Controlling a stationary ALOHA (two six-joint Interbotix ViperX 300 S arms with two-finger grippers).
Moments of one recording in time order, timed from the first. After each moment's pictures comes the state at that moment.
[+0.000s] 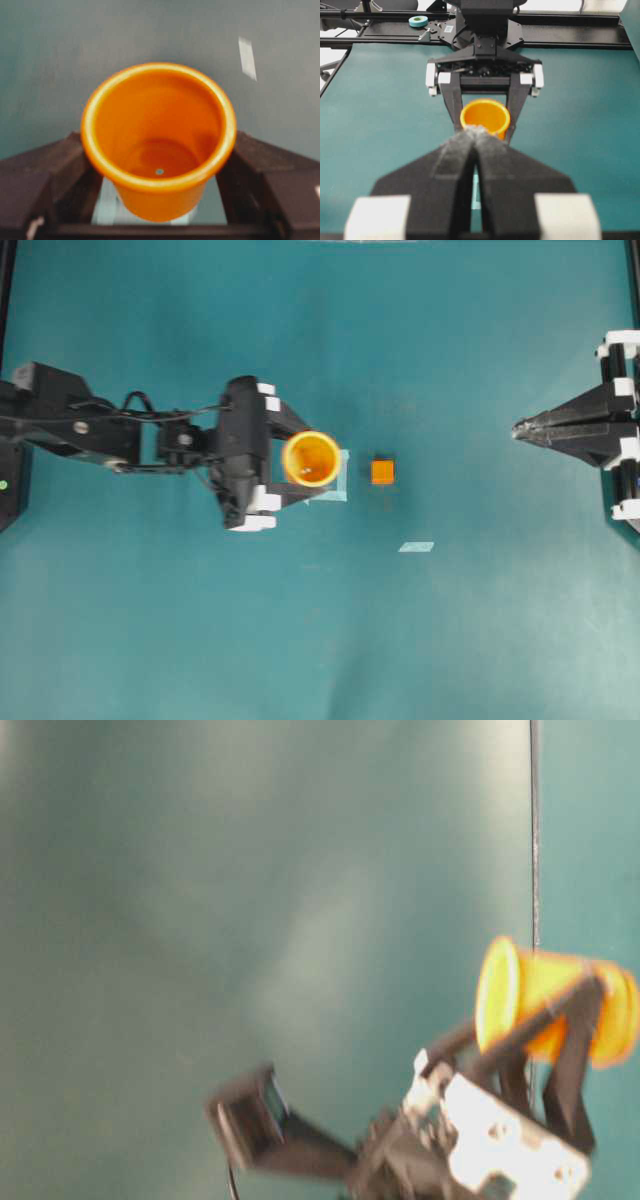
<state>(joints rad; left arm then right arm) 0.02 0.10 0.73 0.02 -0.45 0.02 0.00 -0.94 1.15 0.00 -0.17 0.00</state>
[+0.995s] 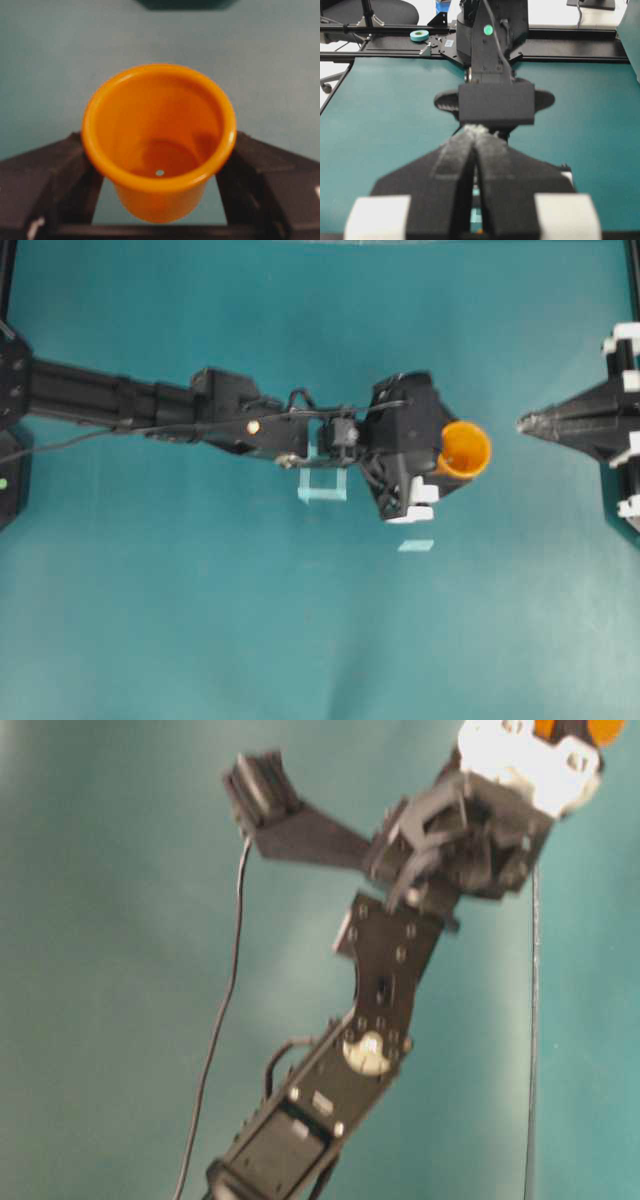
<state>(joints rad) 0.03 0.51 0.11 0.02 -0.29 0.02 0.00 -0.96 1.13 0.00 -0.17 0.00</state>
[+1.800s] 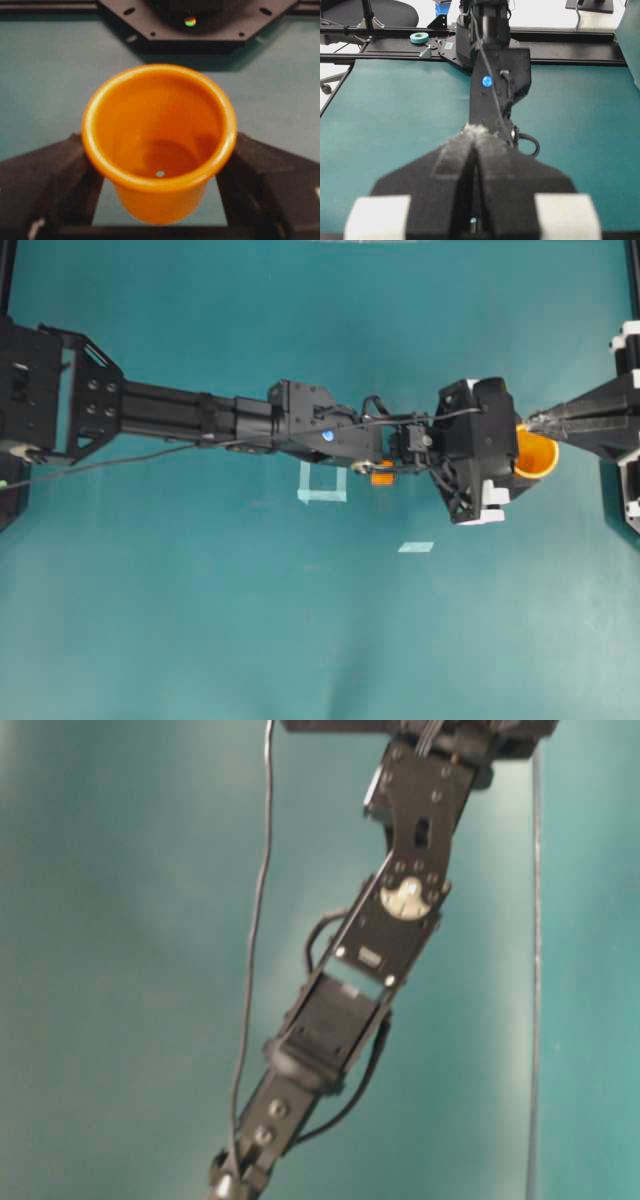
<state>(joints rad) 0.03 0.74 -0.27 0.02 -0.17 0.02 0.00 -0.99 1.12 0.00 -0.13 0.00</state>
